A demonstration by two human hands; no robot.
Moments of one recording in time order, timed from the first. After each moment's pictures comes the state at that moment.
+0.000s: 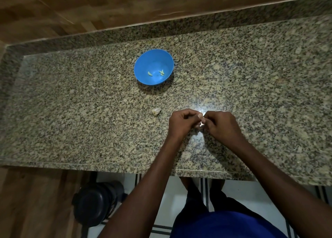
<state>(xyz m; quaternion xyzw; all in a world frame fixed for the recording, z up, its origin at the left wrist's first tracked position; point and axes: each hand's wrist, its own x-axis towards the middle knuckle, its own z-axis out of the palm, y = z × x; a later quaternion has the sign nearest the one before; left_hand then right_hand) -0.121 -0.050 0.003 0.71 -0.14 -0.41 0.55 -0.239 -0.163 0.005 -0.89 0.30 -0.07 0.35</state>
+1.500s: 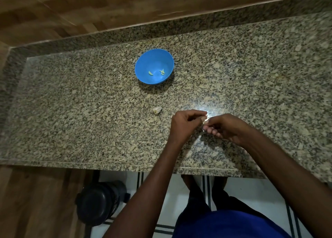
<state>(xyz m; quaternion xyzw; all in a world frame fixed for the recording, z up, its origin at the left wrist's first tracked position) -0.130 -0.044 0.013 0.73 -0.23 -0.36 0.54 -0.240 -0.173 0.029 -0.48 0.43 0.14 0.75</state>
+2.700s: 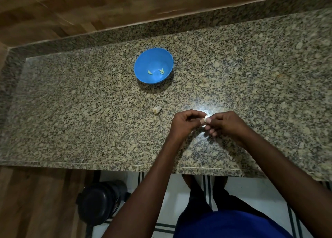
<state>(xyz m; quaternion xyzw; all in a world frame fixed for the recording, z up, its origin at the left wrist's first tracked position) -0.128 -0.045 0.000 0.68 -0.18 -0.43 0.56 -0.253 -0.177 0.005 -0.56 0.38 0.02 0.73</state>
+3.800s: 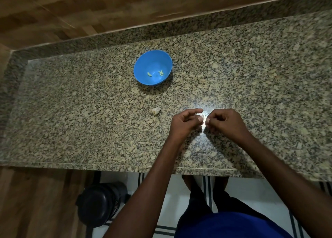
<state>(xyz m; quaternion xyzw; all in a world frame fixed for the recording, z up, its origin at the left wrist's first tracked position) -0.136 -0.043 0.009 0.66 -0.13 -0.44 0.60 -0.256 -0.173 0.016 -0.72 0.34 -0.07 0.60</state>
